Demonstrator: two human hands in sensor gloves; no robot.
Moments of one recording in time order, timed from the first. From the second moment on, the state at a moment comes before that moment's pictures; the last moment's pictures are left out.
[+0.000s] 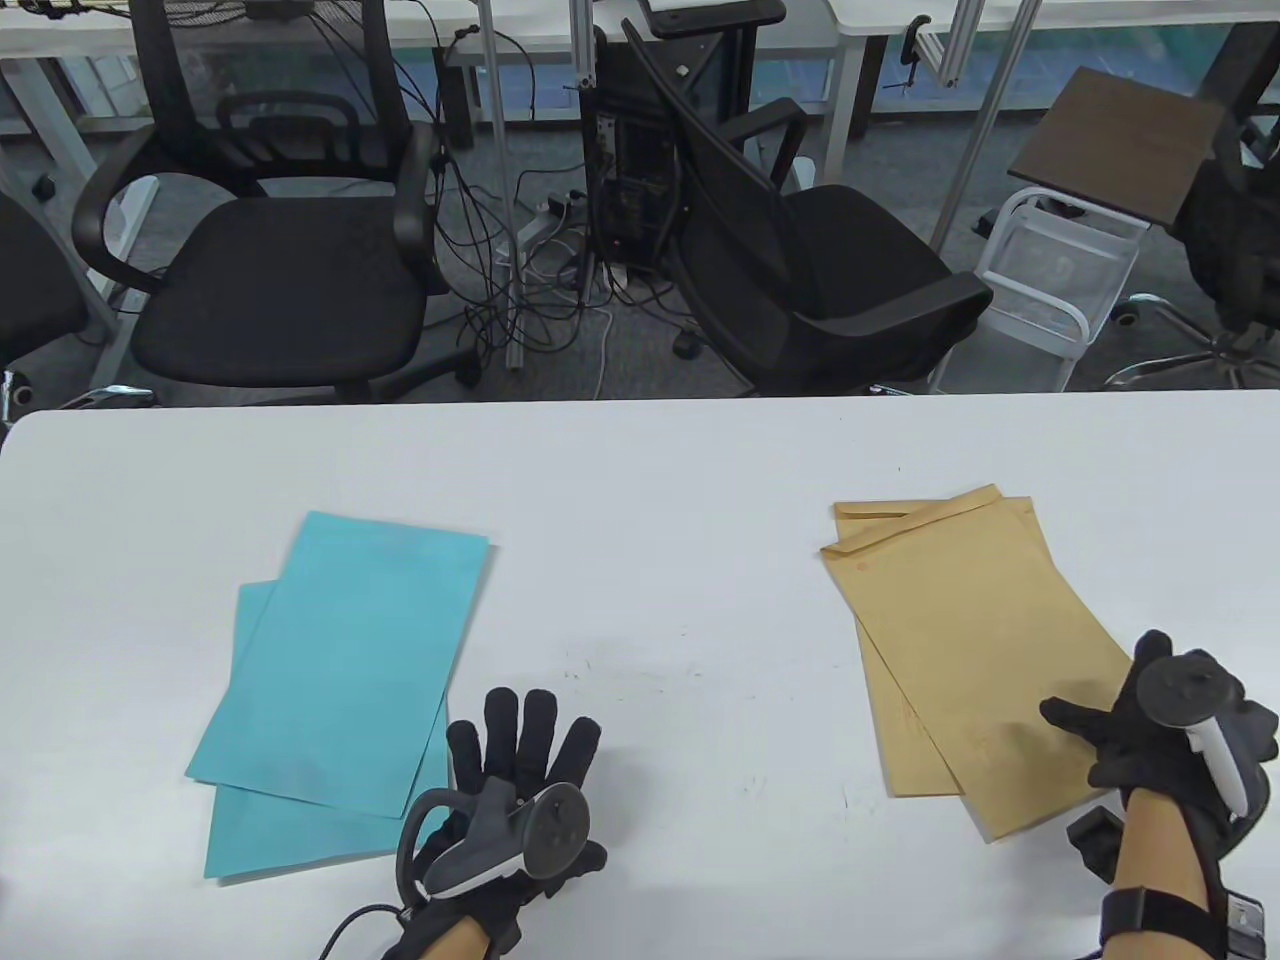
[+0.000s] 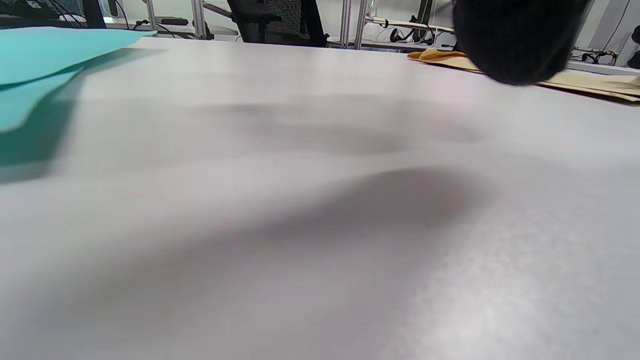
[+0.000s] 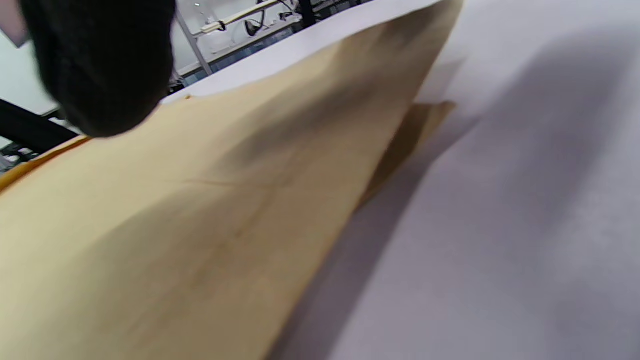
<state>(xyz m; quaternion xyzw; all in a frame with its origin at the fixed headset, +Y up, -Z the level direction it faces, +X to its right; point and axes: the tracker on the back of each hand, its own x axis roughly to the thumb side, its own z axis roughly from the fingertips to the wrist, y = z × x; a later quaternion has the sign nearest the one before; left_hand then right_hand) -0.136 -0.756 -0.212 -0.13 -0.19 0.00 0.97 0.438 -0.766 -0.272 -0.30 0.10 0.92 0.23</state>
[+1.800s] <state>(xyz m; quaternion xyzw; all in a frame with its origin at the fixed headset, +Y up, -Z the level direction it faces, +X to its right) -0.131 -0.735 -0.199 -0.08 -0.23 0.03 0.97 0.340 -0.639 -0.266 -0.08 -0.13 0.90 0.41</state>
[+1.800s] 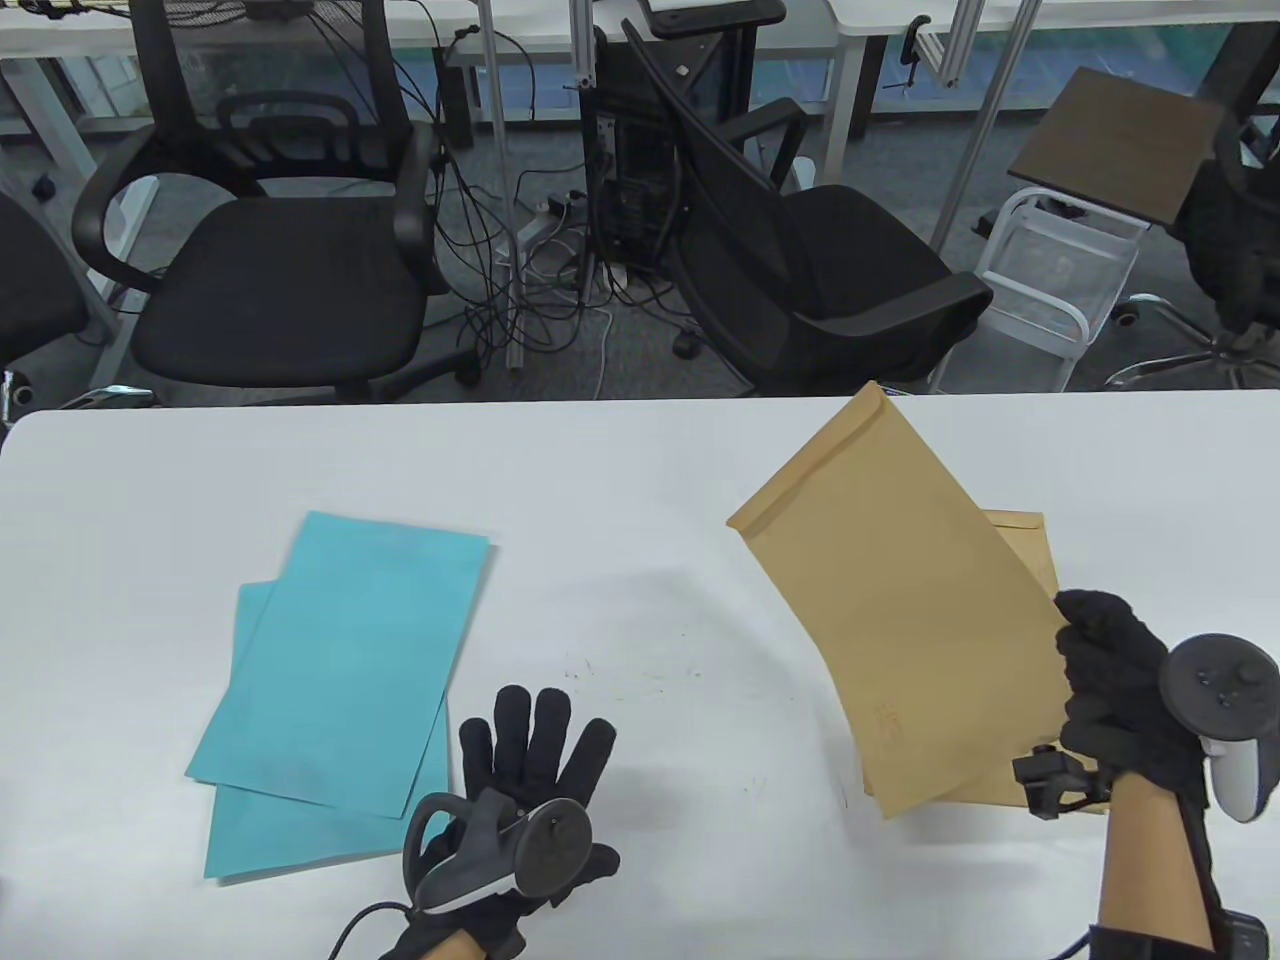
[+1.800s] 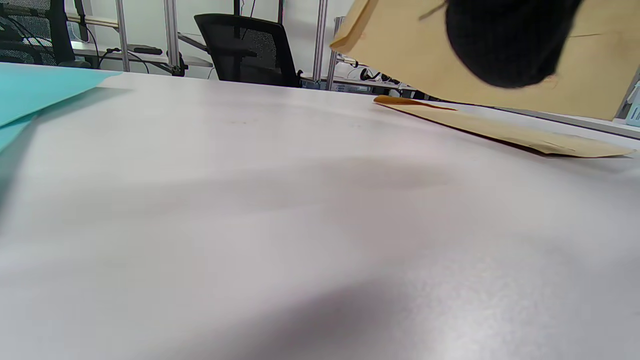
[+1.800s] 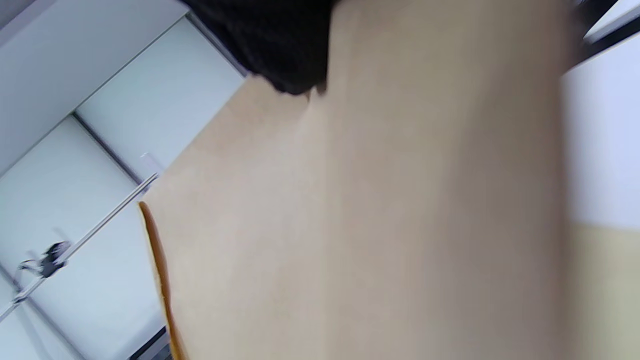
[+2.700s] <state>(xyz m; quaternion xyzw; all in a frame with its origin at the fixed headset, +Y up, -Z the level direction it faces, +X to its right) -0.143 -0.733 -0.204 -0.09 -0.22 0.05 0.97 0.118 -0.715 -0.406 0.14 0.08 0.99 0.02</state>
